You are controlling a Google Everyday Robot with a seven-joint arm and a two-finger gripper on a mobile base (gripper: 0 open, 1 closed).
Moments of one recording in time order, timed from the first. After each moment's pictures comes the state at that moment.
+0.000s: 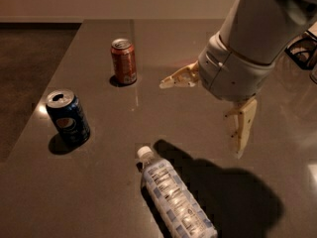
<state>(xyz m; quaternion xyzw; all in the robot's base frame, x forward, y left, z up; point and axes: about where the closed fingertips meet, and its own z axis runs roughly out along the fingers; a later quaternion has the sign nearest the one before) 0.394 -0.083 0.939 -0.90 0.41 0.04 0.14</state>
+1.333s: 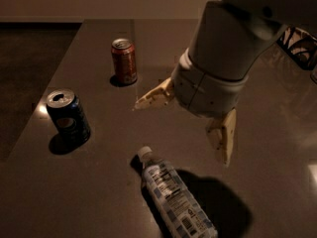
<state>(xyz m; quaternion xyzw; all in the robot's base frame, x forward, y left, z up) 0.371 -0.049 0.927 -0.95 0.30 0.03 0.12</state>
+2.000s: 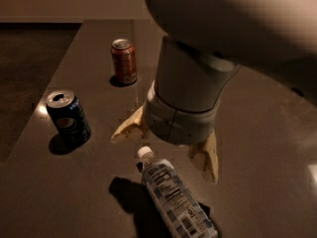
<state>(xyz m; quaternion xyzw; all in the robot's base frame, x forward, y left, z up) 0.334 -0.018 0.906 -0.98 0.20 0.03 0.08</state>
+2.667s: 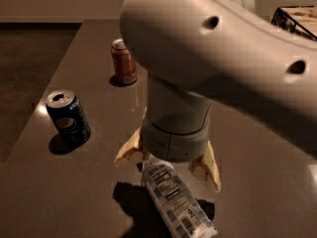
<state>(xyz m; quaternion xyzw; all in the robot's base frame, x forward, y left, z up) 0.324 -0.024 0.874 -0.99 0.14 0.03 0.03</state>
